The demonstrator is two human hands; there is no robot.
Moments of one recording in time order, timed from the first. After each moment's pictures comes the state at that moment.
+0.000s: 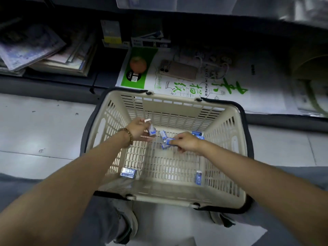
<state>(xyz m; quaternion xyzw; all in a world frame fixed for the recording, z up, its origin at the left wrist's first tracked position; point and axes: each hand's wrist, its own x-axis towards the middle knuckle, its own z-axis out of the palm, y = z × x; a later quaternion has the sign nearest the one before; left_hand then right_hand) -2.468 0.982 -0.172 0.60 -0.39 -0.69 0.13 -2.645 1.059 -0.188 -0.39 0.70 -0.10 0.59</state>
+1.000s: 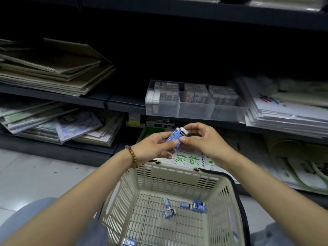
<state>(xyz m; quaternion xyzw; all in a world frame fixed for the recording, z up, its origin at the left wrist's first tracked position) -2.479 0.970 0.047 0.28 -0.63 -0.69 0.21 -2.651 1.026 0.073 -0.49 0.58 -0.46 0.46</state>
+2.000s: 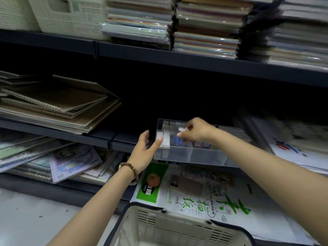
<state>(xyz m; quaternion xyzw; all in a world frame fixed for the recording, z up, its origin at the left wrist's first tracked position) -2.458 0.851 0.062 0.44 -0.65 -0.46 0.41 -2.647 0.859 0.139 -0.64 0.72 -0.19 0.17</state>
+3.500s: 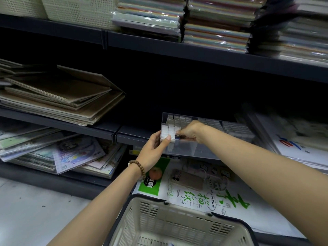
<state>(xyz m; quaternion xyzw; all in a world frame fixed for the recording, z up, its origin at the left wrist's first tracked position) -2.464 0.857 0.047 0.39 -0.63 -0.54 0.41 -2.618 0.835 0.114 -0.47 0.79 -0.27 0.30</state>
